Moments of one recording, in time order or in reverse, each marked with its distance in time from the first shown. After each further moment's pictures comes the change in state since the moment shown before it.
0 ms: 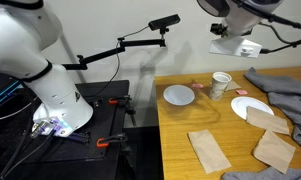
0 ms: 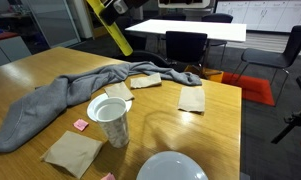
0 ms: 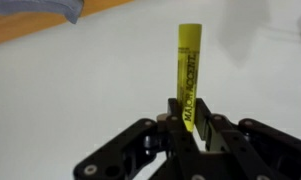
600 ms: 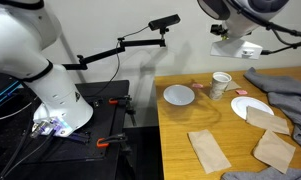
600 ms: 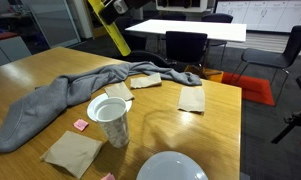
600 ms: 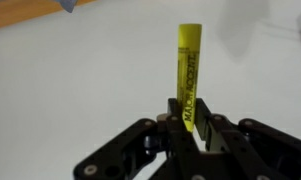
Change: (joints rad) arm 0.039 0.012 -0.058 0.005 0.049 -0.047 -0.065
